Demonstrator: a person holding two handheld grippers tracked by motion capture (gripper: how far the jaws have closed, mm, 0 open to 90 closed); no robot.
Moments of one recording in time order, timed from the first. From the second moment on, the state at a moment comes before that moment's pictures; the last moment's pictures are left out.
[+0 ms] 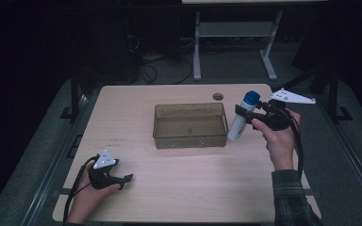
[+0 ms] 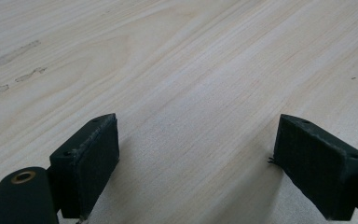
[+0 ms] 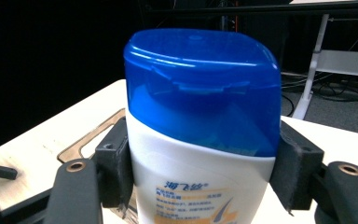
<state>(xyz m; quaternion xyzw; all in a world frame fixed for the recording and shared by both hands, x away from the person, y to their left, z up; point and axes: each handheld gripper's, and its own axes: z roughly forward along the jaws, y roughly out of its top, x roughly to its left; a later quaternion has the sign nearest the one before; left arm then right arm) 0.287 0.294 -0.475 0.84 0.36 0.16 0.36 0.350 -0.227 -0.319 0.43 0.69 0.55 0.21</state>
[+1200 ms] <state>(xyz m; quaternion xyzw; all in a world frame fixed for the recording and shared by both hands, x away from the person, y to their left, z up) 0.287 0.294 -0.475 0.84 0.36 0.16 0.36 0.391 -0.185 -0.330 0.42 0.70 0.54 0.21</state>
